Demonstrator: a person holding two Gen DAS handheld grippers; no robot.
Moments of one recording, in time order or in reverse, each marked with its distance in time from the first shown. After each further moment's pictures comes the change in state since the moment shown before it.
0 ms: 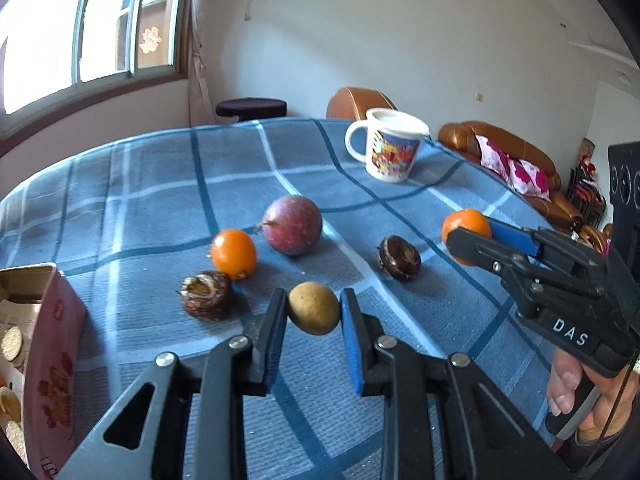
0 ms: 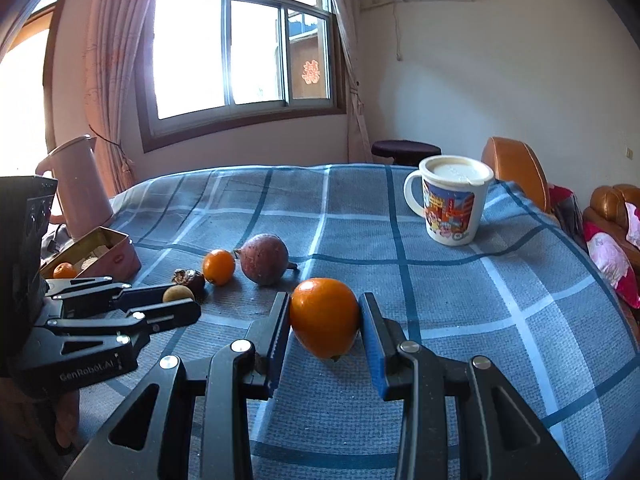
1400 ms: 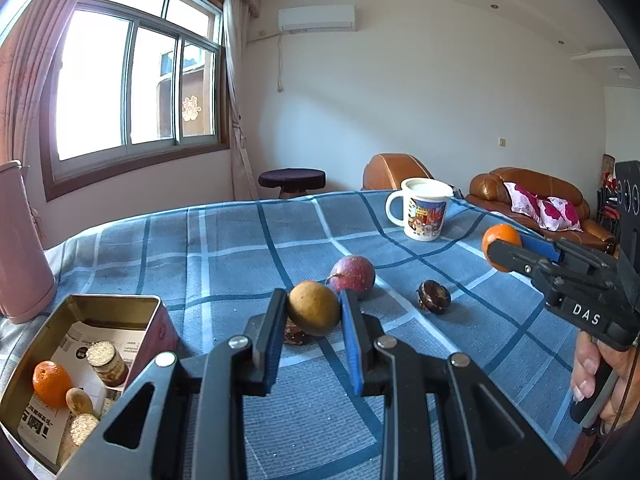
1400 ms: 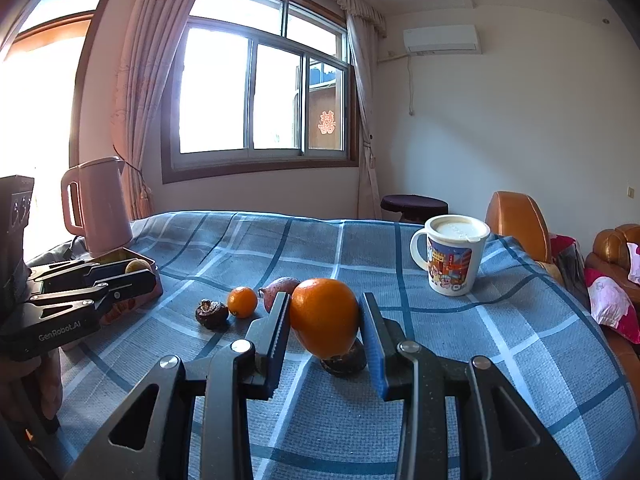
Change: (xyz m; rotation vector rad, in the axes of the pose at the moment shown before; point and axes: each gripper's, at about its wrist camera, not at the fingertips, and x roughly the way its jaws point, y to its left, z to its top) left arm -0.064 0.014 -0.017 0.035 -0.271 0.158; right arm -0.035 0.009 -0.004 -0.067 -0.202 0.022
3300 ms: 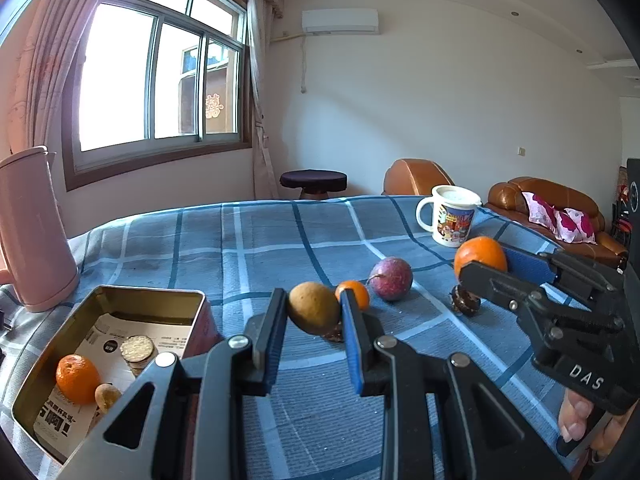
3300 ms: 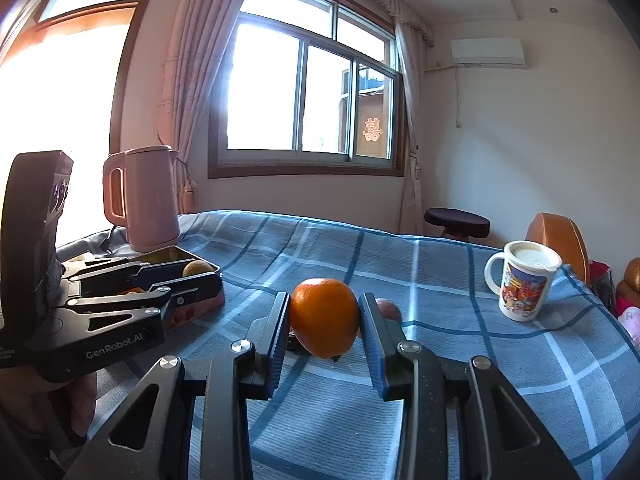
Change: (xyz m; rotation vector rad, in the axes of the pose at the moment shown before) left arm -0.008 0.033 -0.003 -0.046 -0.006 0.064; right arm 0.021 0.077 0.009 -0.086 -0.019 0.142
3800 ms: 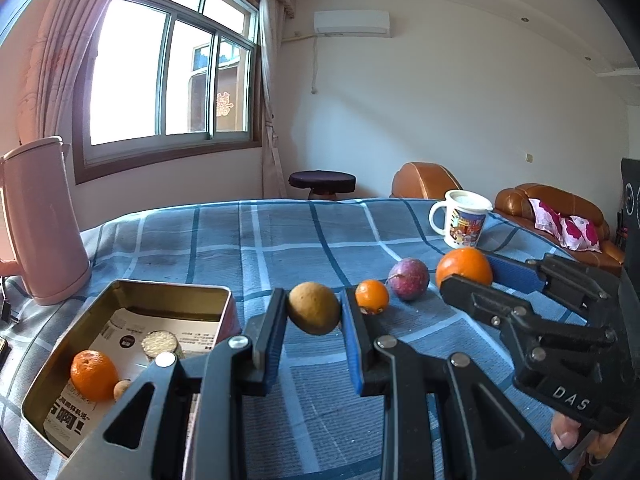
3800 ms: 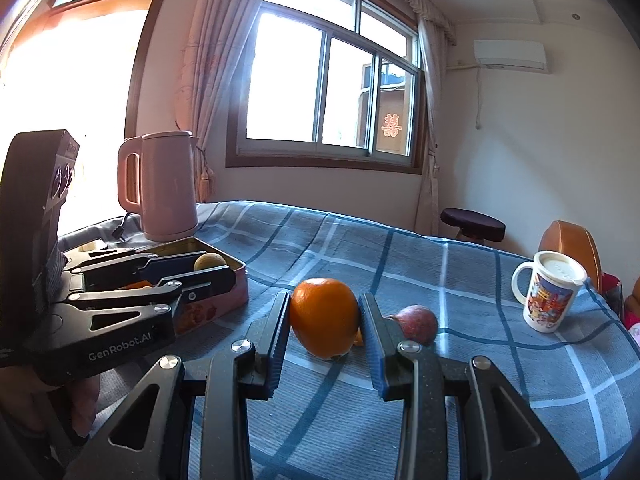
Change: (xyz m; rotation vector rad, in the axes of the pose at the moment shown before) left arm -0.007 0.021 -0.003 -0.029 -0.005 0.020; right arm 0.019 0.028 0.006 -0.049 0.027 0.049
